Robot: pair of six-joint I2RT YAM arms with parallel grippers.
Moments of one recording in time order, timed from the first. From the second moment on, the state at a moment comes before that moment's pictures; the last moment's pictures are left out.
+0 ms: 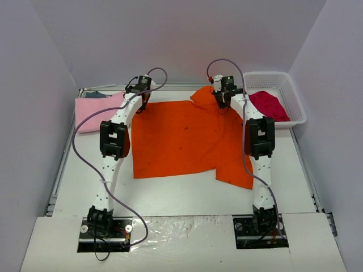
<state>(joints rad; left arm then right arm) -0.23 2.60 2.46 -0.80 -0.32 0.22 0.18 2.47 2.12 -0.48 0.01 -0.30</state>
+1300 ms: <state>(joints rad) -0.67 1.56 0.80 -0.43 -0.30 0.58 0.12 1.54 1.14 -0.69 -0.10 -0.47</state>
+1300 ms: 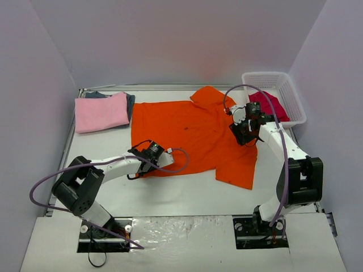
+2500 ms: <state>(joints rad) -0.69 1.29 0.67 -0.59 -0.19 0.57 0.10 1.59 1.11 -0.67 -0.12 -0.45</state>
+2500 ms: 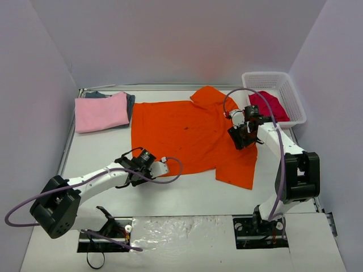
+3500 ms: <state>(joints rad) -0.71 1.43 0.69 -0.52 -0.26 0.59 0.10 1.61 1.09 -0.67 -0.12 -0.45</state>
